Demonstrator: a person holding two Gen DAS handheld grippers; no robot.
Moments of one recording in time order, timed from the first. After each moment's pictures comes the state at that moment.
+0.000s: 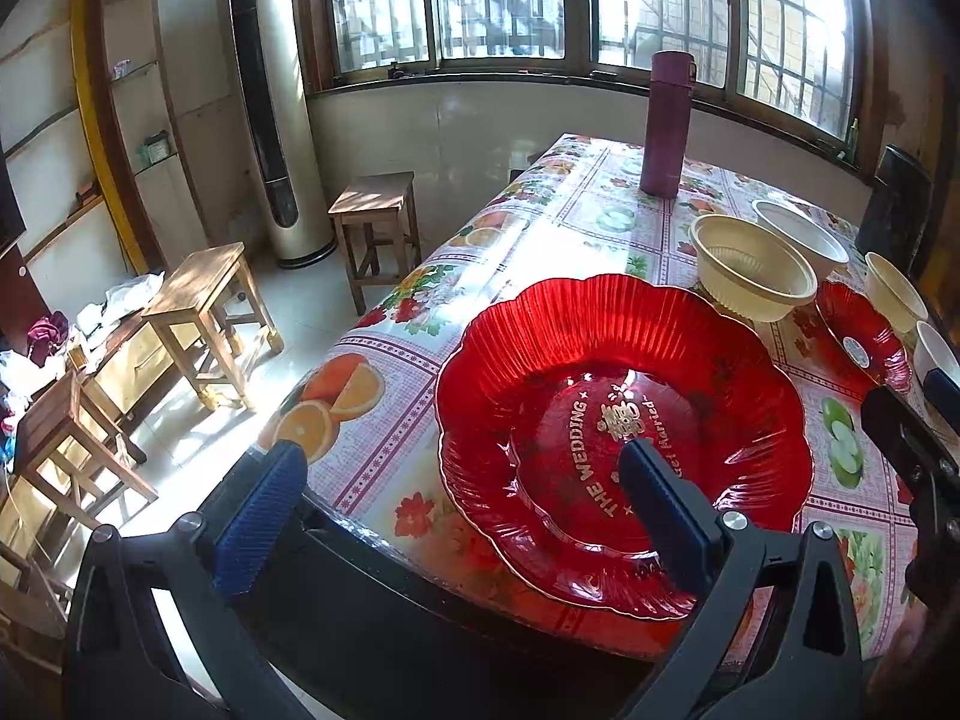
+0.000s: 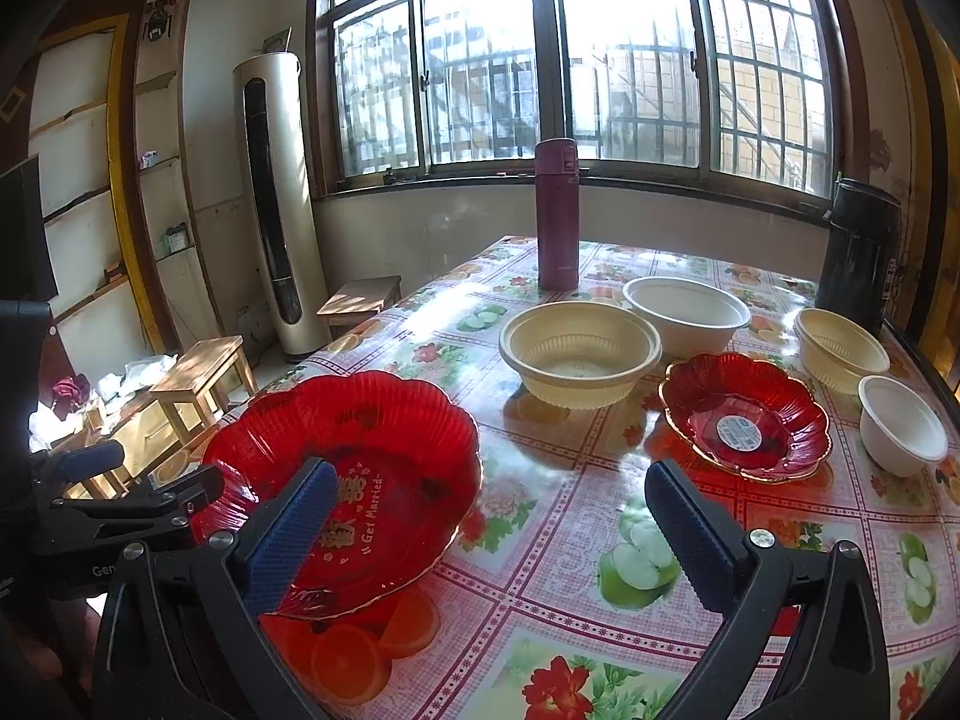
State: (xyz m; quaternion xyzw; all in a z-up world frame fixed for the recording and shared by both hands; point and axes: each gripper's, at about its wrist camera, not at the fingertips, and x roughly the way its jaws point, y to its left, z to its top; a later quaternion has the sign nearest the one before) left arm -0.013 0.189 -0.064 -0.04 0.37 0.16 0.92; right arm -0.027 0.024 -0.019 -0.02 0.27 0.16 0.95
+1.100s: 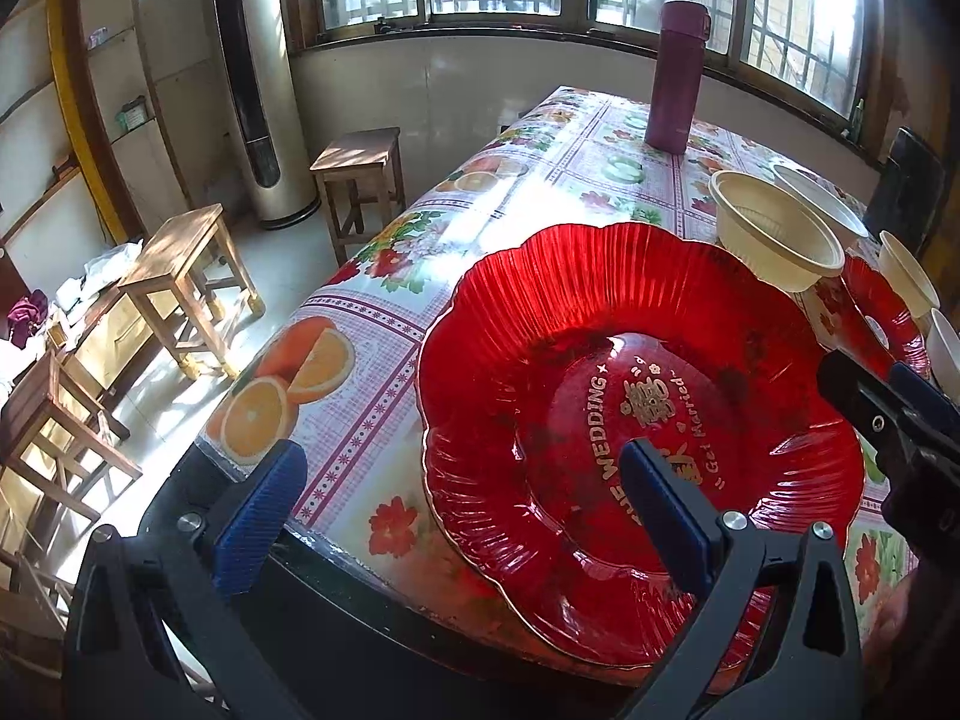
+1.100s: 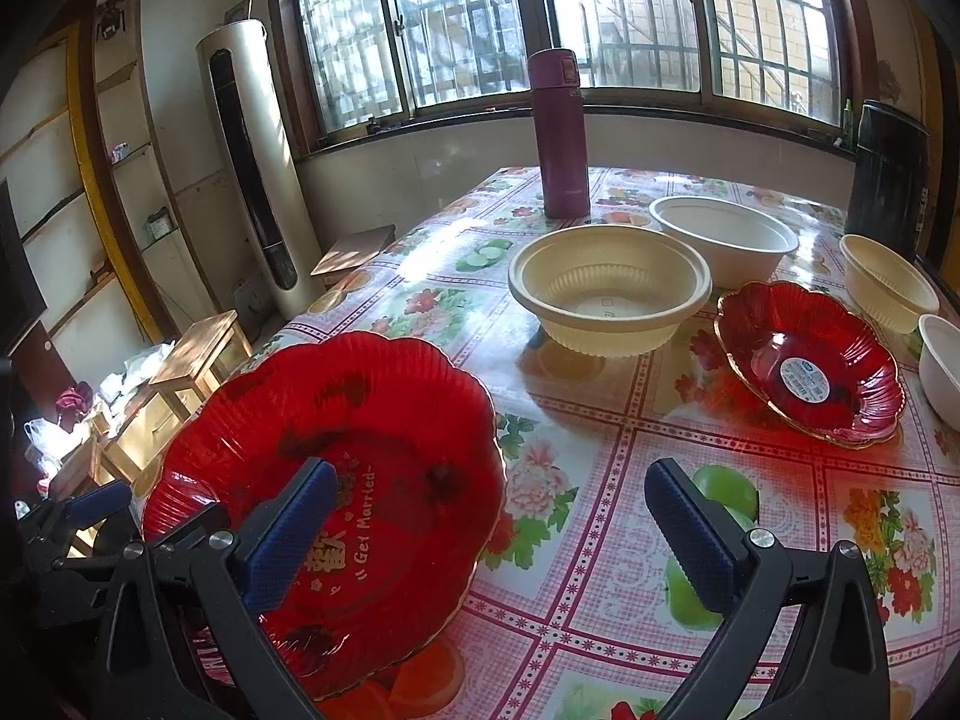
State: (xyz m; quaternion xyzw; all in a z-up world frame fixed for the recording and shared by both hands) left arm 0.013 0.206 -0.095 -0.06 0.41 0.14 0.90; right arm 0.025 0.047 -0.056 0.01 0.35 0.15 0.93
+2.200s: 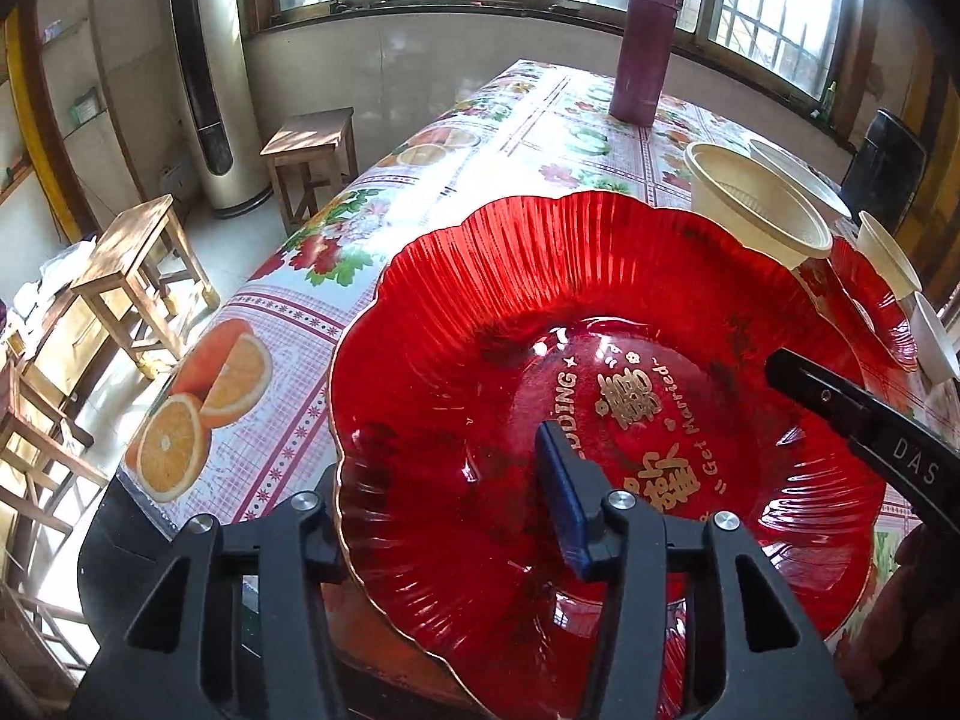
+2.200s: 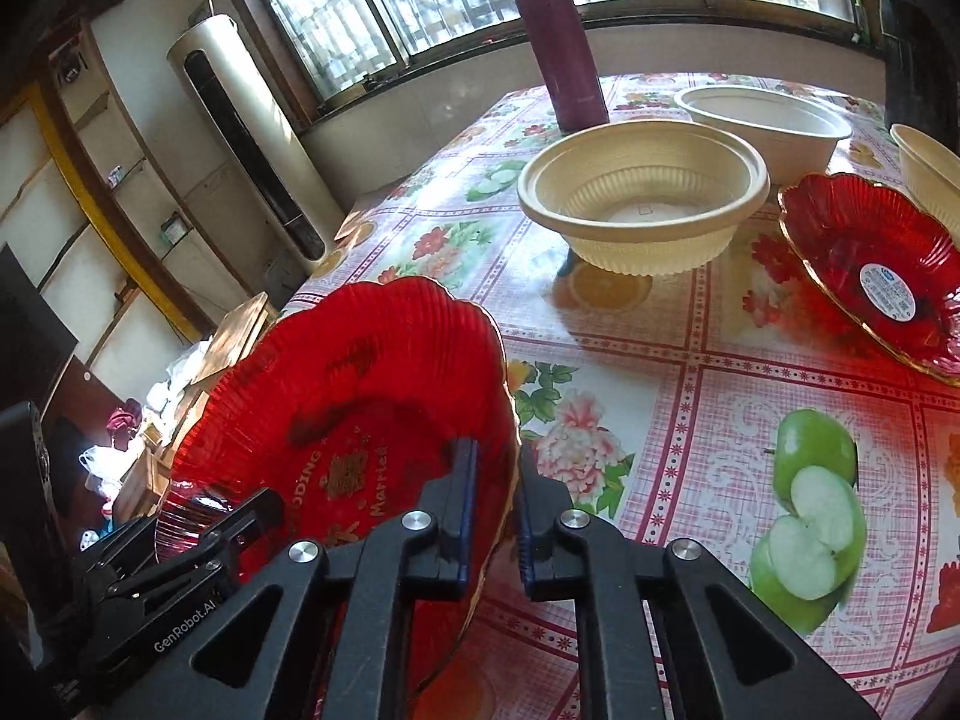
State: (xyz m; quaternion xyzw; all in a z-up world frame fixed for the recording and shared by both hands) left arm 0.035 0.205 -0.111 -0.06 0.43 0.09 0.90; right arm 0.054 0.051 -0.078 0.07 0.42 0.19 0.88
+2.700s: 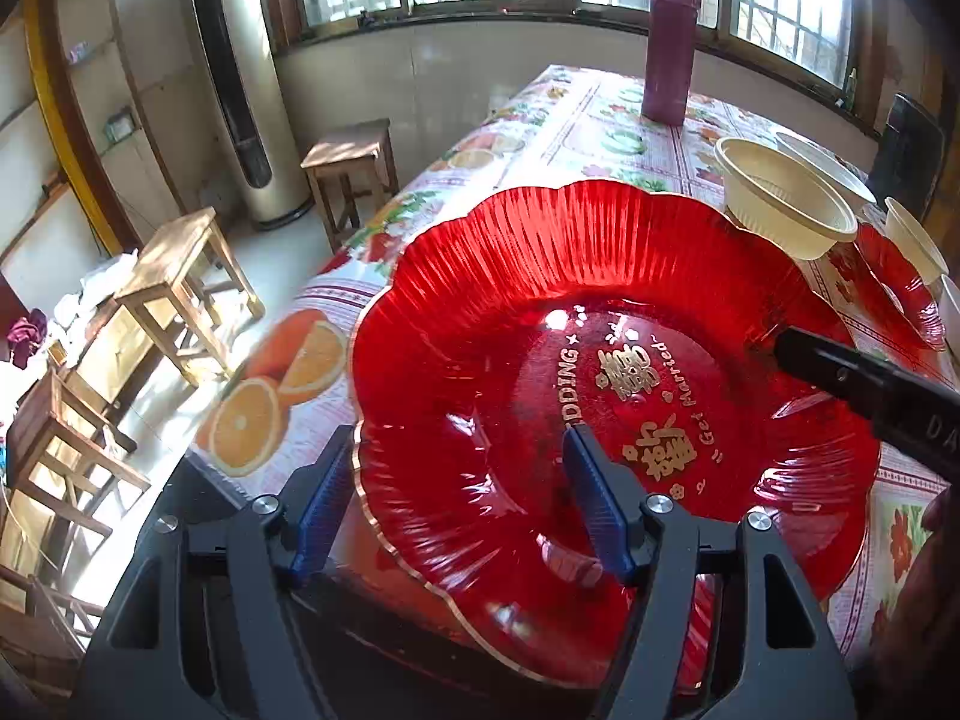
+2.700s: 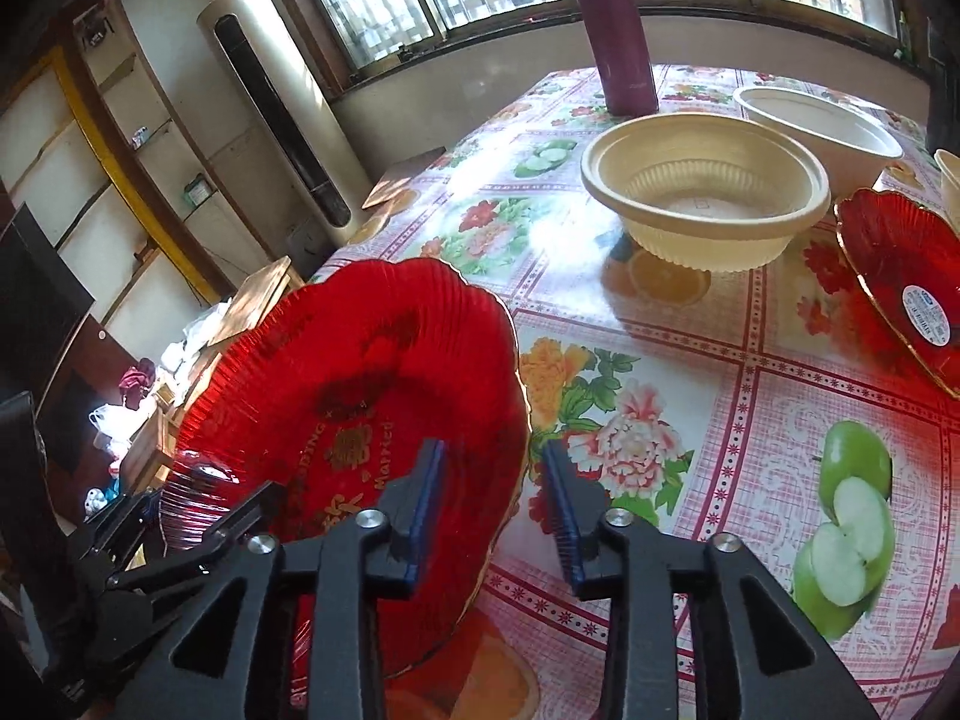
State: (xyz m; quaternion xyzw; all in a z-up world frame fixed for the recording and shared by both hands) left arm 0.009 0.206 -0.106 -0.02 0.41 0.14 0.90; right arm 0.049 0.057 -0.072 0.06 0.42 0.23 0.87
